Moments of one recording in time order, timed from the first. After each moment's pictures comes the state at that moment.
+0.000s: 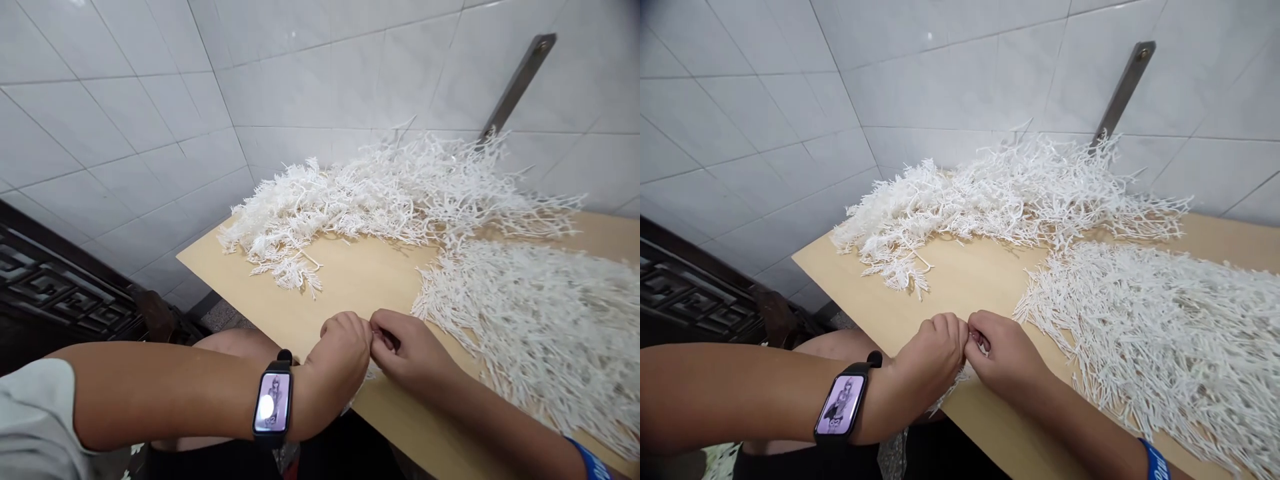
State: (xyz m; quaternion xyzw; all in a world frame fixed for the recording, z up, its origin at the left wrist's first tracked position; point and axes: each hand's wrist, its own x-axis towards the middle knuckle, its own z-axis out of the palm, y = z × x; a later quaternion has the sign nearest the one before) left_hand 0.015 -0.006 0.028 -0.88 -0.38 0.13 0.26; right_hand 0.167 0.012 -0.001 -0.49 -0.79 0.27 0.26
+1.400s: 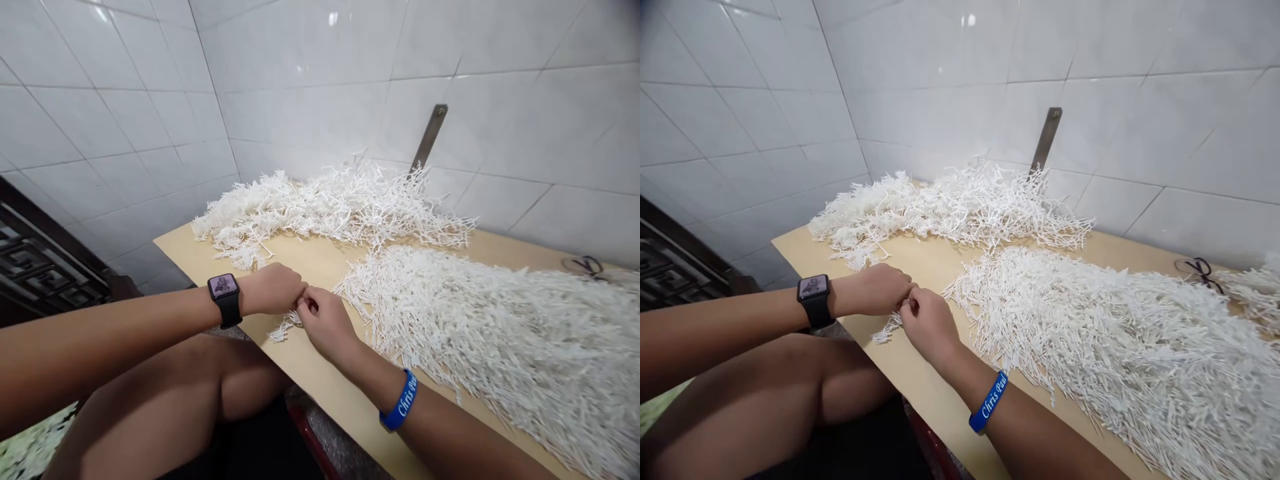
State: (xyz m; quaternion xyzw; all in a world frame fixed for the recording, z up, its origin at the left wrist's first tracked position) left_hand 0.040 0.041 0.069 -0.91 -0.37 0.15 0.05; right_hand 0.181 -0.002 -0.003 -0.48 -0.74 0.29 0.37
